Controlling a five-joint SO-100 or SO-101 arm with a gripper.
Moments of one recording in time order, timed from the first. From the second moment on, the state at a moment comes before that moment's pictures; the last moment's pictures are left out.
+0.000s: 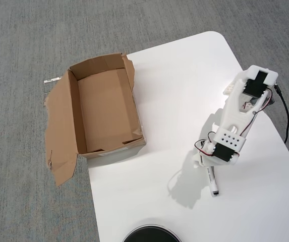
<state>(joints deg) -47.3 63.3 81.8 78.9 58.3</state>
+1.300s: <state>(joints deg) -47.4 63.3 81.8 78.8 58.4</state>
